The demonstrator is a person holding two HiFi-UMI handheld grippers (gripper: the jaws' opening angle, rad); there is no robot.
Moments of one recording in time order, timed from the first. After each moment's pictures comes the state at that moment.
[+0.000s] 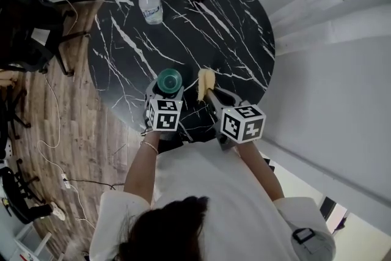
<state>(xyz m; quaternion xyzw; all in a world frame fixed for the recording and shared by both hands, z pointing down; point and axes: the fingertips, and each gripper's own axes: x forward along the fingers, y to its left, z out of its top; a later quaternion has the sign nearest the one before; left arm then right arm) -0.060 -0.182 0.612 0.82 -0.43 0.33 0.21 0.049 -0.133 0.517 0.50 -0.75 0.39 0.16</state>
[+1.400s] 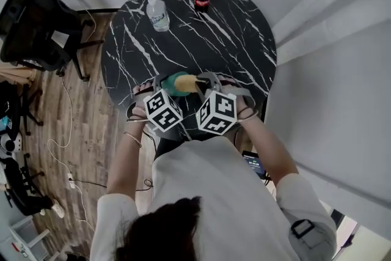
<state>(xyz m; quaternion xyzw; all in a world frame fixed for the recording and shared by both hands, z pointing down) -0.052 -0.156 0.566 0.80 -0.22 0.55 -0.03 0.011 -0.155 0.510 0.28 -0.82 -0.09 0.50</state>
